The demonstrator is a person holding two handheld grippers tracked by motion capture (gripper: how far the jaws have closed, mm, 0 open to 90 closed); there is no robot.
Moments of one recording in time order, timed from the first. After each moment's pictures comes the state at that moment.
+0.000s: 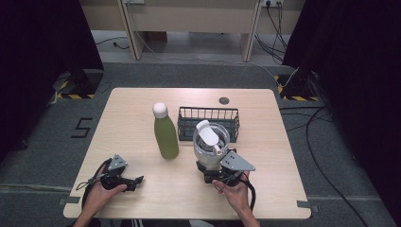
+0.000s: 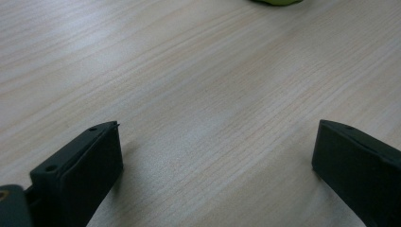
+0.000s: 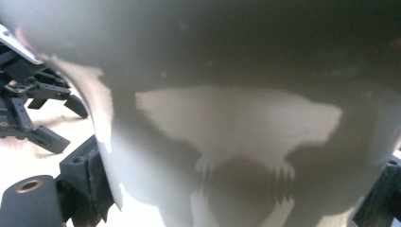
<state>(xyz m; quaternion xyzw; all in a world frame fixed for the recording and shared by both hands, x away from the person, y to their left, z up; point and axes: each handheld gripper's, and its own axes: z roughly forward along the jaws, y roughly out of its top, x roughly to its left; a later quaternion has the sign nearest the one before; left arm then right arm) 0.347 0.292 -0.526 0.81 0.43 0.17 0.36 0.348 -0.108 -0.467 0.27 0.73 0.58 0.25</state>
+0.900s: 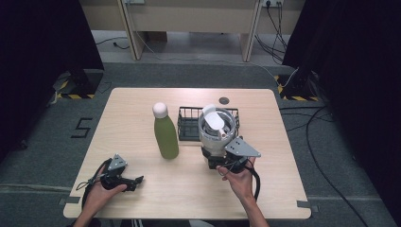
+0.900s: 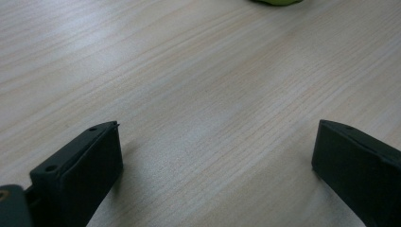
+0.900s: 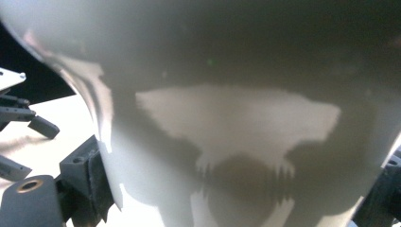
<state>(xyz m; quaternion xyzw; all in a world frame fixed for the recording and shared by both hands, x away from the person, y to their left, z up) 0.347 0.292 -0.526 0.81 0.43 0.17 0.36 0.371 -0.117 -0.433 0.29 0.72 0.57 0.28</state>
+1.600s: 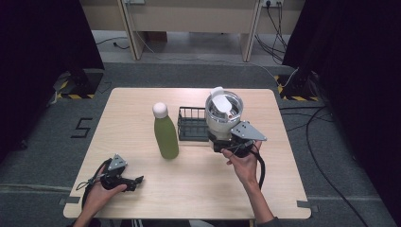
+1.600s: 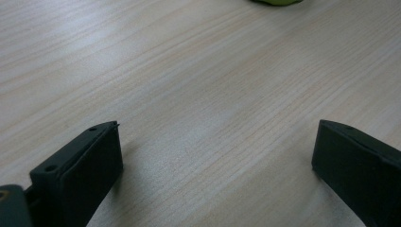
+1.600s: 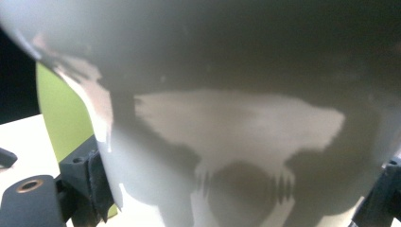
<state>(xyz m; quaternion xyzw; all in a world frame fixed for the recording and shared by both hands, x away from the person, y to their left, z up) 0.347 0.292 -0.526 0.81 0.43 0.17 0.36 0.402 -0.129 -0.401 0.30 0.71 0.56 0.30</state>
